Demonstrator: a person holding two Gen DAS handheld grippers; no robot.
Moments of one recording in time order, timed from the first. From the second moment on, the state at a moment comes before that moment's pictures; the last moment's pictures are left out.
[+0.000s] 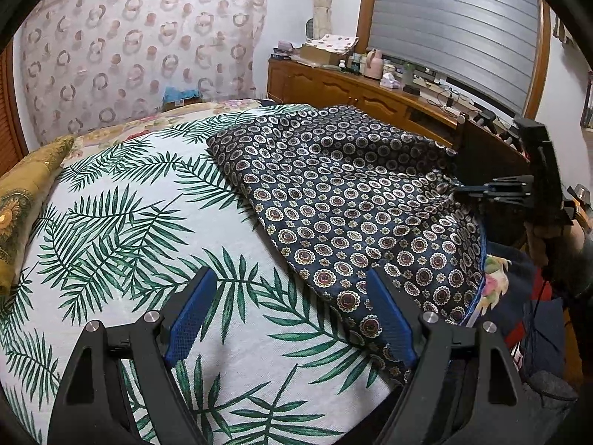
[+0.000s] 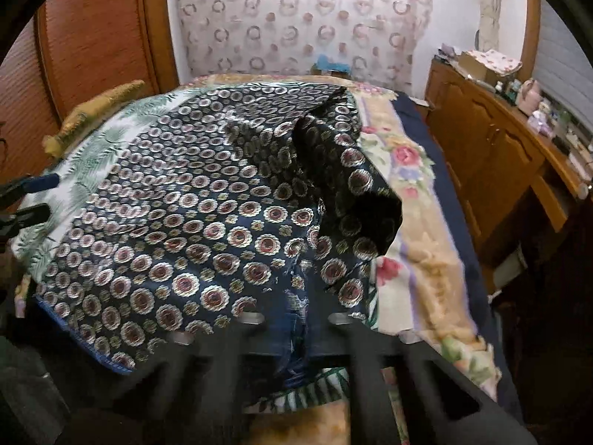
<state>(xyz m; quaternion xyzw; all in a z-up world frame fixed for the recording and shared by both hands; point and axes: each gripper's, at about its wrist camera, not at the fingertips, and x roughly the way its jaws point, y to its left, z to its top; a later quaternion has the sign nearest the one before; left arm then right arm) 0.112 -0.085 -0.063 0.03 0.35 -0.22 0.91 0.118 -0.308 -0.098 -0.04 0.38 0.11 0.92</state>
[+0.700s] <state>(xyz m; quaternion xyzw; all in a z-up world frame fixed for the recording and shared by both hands) 0.097 -0.113 -0.081 0.03 0.38 -0.27 0.88 0.079 -0.334 -0.102 0.03 0.35 0.05 0.94</state>
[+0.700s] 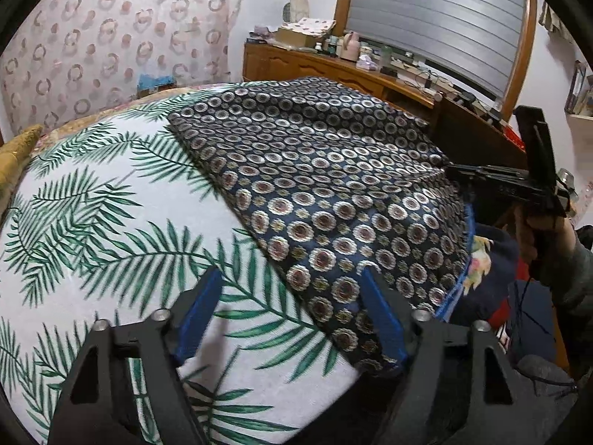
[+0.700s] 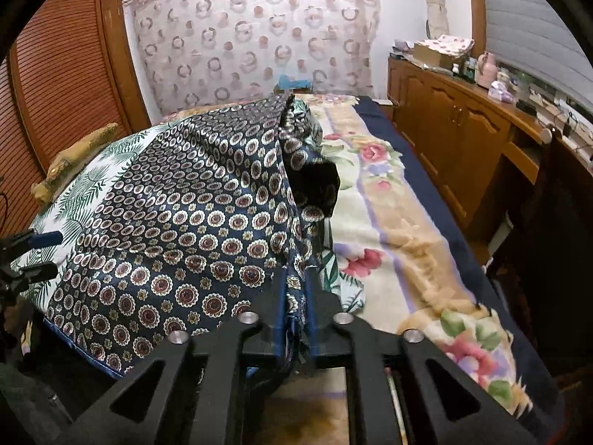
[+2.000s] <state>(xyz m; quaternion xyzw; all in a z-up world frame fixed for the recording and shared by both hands) 0.108 -0.152 0.004 0.01 0.33 -0.35 0.88 0.044 -0.313 -0.067 0.02 0.30 0.11 0.95</state>
